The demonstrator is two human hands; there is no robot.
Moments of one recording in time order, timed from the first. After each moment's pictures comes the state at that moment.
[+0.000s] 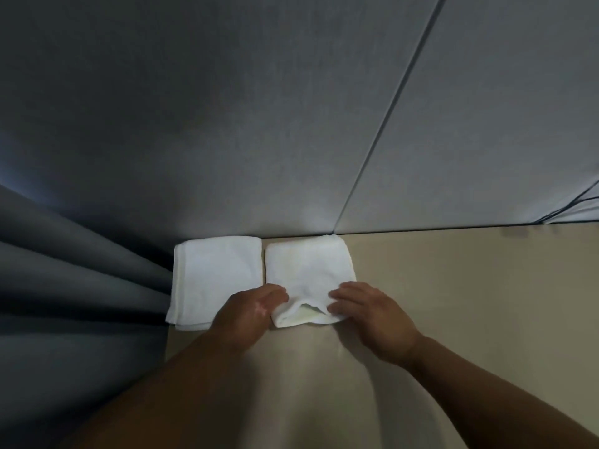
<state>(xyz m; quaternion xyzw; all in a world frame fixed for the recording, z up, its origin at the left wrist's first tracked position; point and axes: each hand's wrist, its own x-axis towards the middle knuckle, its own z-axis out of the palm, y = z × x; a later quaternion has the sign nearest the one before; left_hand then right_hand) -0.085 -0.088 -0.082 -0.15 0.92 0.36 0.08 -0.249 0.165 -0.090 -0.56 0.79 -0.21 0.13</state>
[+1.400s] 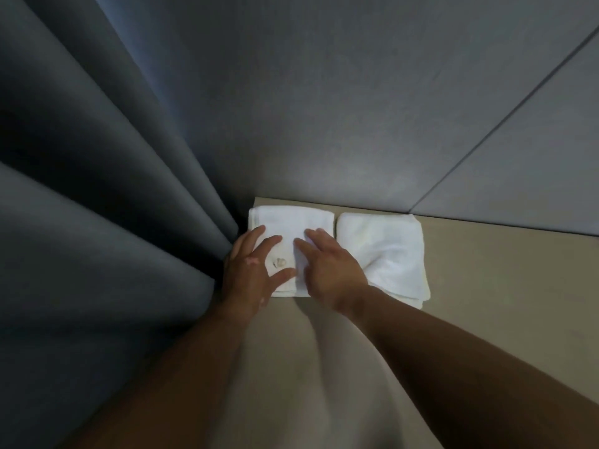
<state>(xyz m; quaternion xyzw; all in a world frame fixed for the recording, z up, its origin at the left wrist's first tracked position) 0.003 -0.146 -0.109 -0.36 0.89 0.28 -0.06 -0.136 -0.024 -0.061 -0.51 0.83 -0.05 0.25</state>
